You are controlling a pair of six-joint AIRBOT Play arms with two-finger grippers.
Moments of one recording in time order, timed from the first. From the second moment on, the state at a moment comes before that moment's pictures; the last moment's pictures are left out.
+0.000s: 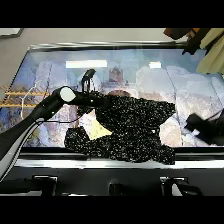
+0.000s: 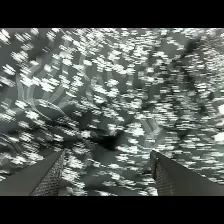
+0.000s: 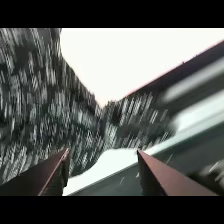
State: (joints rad) left arm -0.50 -1.50 1.32 0.97 -0.80 -1.42; right arm -0.20 -0.75 0.99 -1.43 1.63 2.06
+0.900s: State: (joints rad) left arm -0.51 -1.50 1.33 1.07 -0.60 -1.38; right arm -0.23 -0.73 0.42 -1.11 1.20 2.34
